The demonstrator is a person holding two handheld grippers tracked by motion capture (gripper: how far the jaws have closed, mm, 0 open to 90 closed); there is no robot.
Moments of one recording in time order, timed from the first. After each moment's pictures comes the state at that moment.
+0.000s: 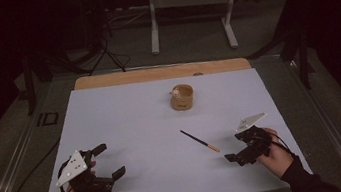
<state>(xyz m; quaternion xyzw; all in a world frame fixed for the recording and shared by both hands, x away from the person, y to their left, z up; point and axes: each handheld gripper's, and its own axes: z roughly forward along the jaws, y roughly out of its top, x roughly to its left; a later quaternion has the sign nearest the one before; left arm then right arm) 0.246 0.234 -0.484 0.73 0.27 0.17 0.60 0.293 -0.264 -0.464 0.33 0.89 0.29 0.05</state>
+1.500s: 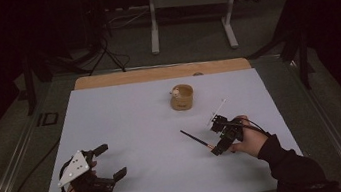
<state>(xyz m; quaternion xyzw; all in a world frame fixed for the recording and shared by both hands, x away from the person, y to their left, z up) 0.245 0.232 -0.484 0.74 0.27 0.17 0.59 0.343 -0.197 -0.459 0.35 0.93 0.11 -0.01</state>
